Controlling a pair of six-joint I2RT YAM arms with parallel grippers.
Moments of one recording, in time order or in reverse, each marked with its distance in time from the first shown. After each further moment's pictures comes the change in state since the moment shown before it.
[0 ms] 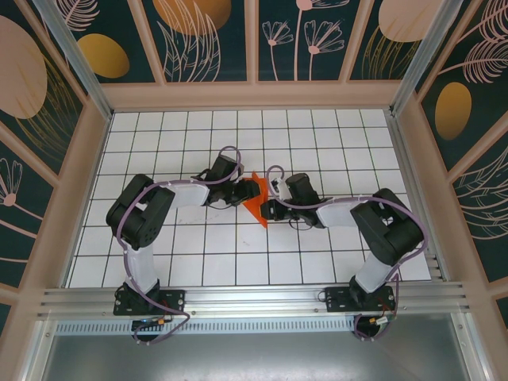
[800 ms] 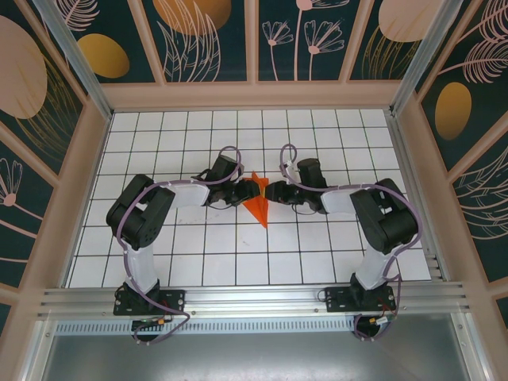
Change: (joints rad) left arm -0.002 0.000 0.000 -0.001 -0.006 0.000; right arm -0.140 0.107 0.103 0.072 -0.209 0.139
